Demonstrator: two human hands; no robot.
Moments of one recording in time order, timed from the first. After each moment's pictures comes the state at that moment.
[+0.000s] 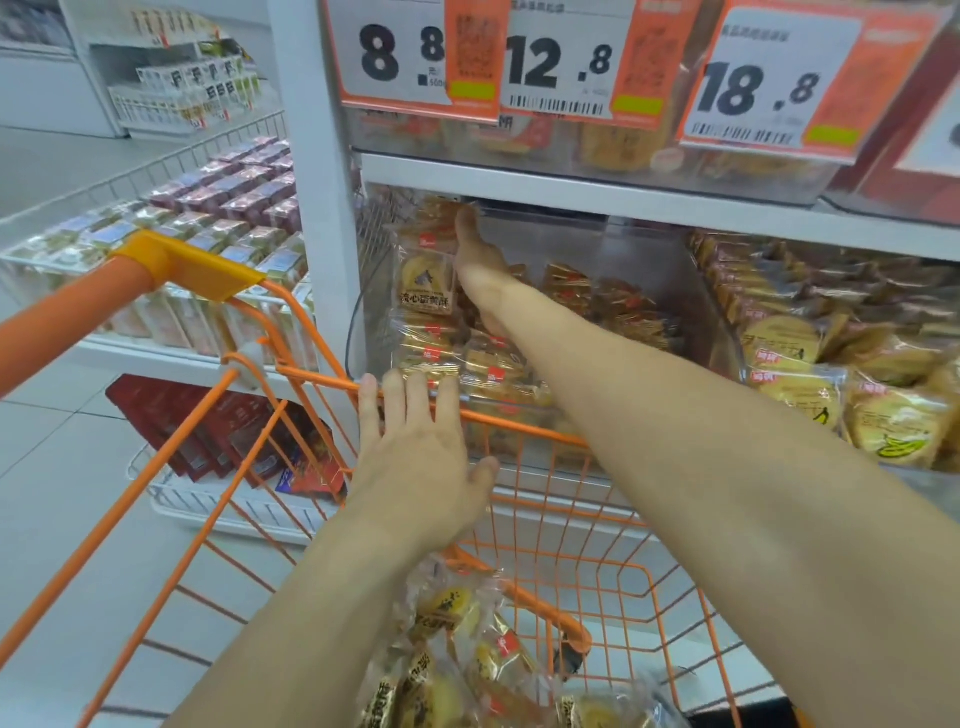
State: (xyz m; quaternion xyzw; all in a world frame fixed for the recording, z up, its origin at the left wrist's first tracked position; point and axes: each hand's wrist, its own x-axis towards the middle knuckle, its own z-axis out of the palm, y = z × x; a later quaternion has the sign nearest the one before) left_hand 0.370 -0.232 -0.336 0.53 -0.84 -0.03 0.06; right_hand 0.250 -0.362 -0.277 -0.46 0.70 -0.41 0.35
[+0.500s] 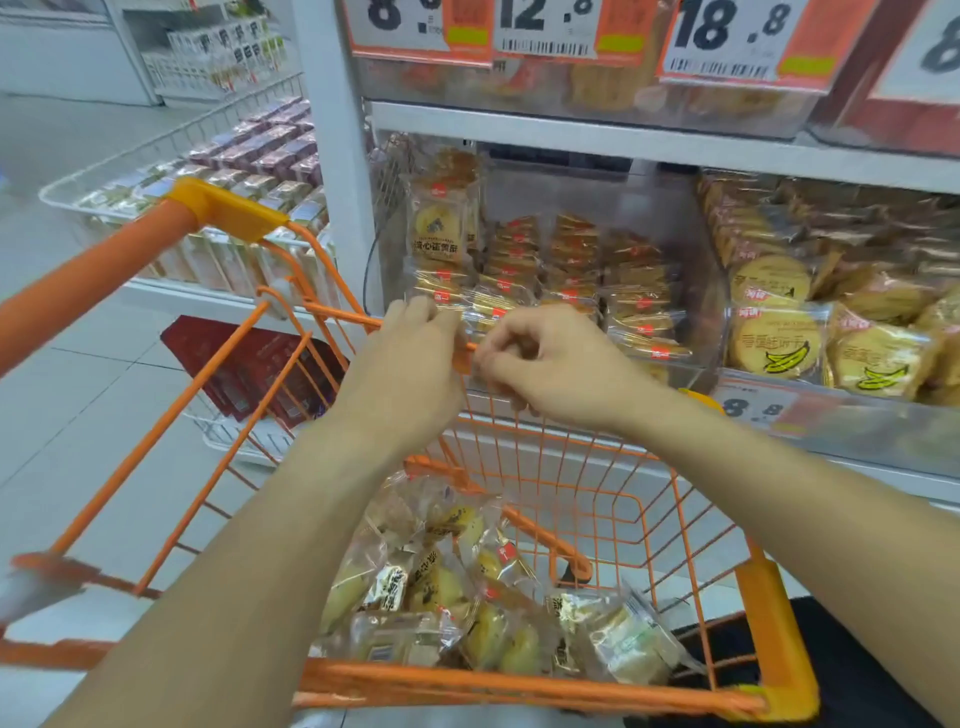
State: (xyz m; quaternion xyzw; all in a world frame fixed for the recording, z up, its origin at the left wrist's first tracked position) left_hand 0.386 -0.214 -0.298 0.50 -0.85 -0.08 0.14; right_hand 0.227 -0.173 -0.286 -0.67 0.60 -0.31 0.31
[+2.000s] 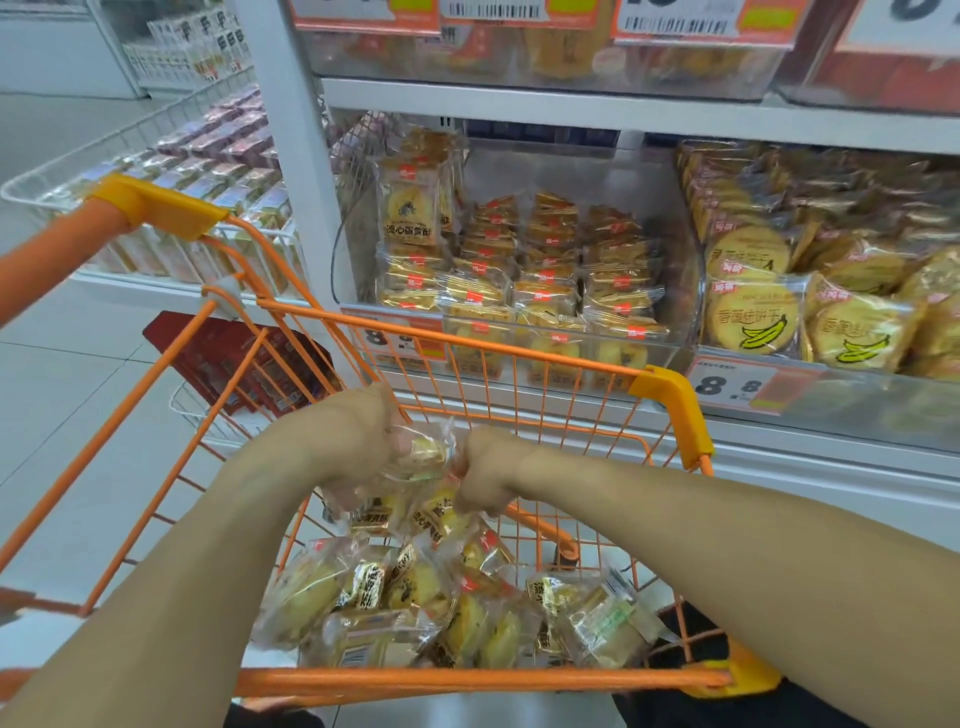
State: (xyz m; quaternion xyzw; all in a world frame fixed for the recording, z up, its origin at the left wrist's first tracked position) left_hand 0.400 -0.195 -0.302 0.59 -0.73 -0.30 -0.14; right_hand 0.253 -0.184 -0.397 -0.62 0.67 0.11 0.38
